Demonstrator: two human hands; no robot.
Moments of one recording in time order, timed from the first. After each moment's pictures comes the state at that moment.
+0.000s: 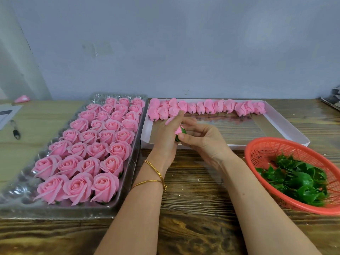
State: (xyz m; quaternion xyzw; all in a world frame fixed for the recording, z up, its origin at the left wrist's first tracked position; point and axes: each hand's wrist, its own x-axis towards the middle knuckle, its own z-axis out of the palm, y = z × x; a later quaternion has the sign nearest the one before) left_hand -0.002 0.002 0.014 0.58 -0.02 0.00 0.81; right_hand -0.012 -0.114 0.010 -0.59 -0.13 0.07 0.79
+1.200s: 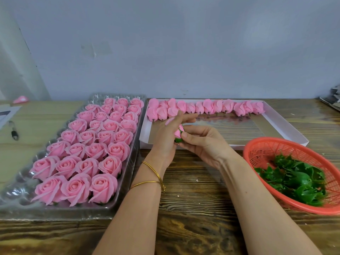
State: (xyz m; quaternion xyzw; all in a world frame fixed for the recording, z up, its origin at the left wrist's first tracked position) left_hand -0.009 0.003 0.017 0.61 -0.07 -0.01 0.79; right_hand -0.012 -0.119 0.010 -0.52 -0.10 0.15 0.84
